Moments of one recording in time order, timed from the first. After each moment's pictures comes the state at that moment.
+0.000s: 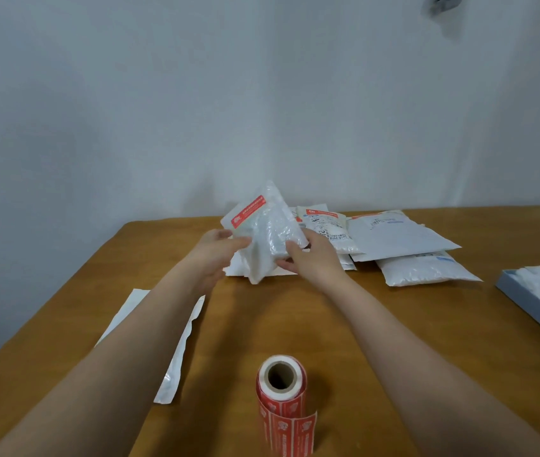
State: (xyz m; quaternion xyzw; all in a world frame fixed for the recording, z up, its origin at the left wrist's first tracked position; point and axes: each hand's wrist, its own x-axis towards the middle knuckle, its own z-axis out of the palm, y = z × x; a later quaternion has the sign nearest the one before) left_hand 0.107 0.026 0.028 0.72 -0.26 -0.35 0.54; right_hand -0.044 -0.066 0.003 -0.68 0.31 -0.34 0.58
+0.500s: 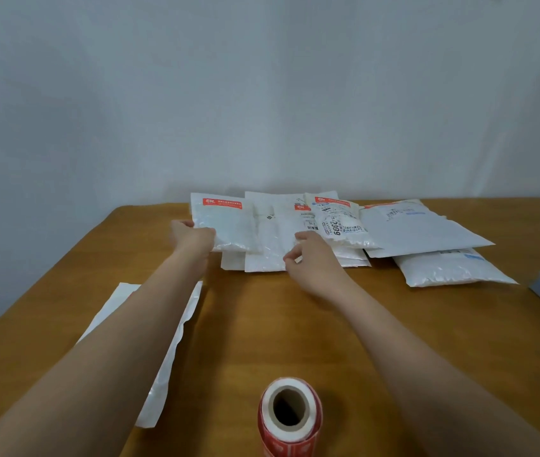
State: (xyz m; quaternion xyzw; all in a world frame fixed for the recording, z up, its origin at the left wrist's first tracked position) left_hand 0.152 -0.012 -0.003 0.74 -0.07 -0.20 0.64; right_hand -0.020 -0.096 -0.030 -0.86 0.36 -0.20 0.29
